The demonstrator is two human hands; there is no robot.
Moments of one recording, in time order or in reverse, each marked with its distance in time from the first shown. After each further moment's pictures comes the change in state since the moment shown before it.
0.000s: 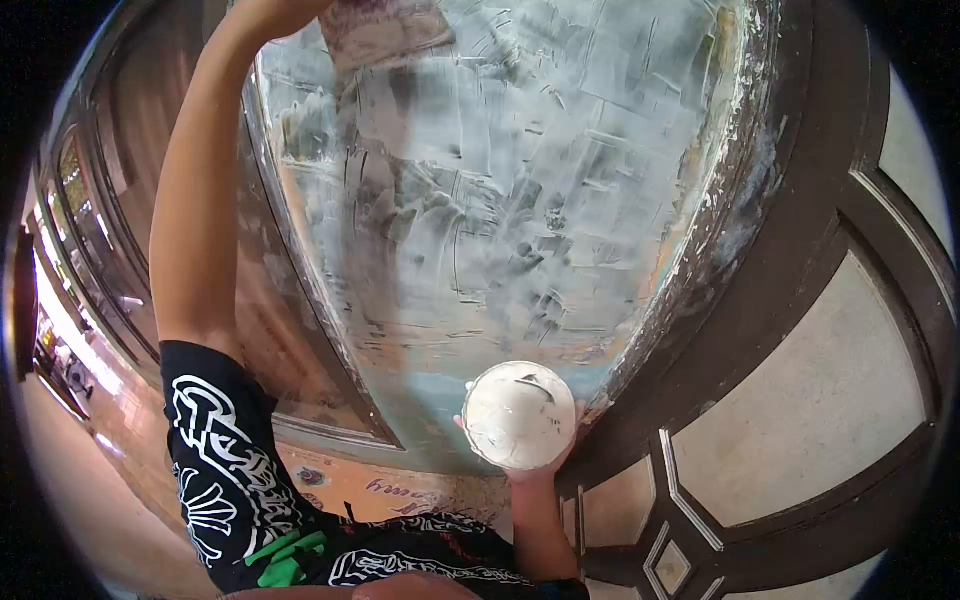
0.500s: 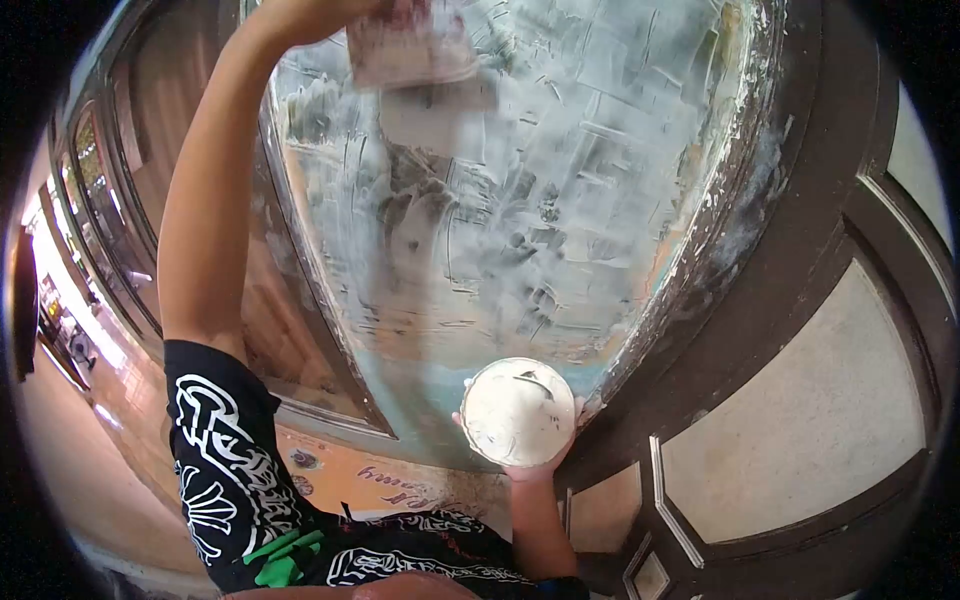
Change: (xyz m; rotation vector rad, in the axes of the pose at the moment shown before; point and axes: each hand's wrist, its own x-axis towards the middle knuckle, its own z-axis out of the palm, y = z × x) left_hand -0.015 0.053 0.015 -0.037 -0.014 -0.039; right_hand -0.010 -0.027 -0.001 0.076 -0.039 0.099
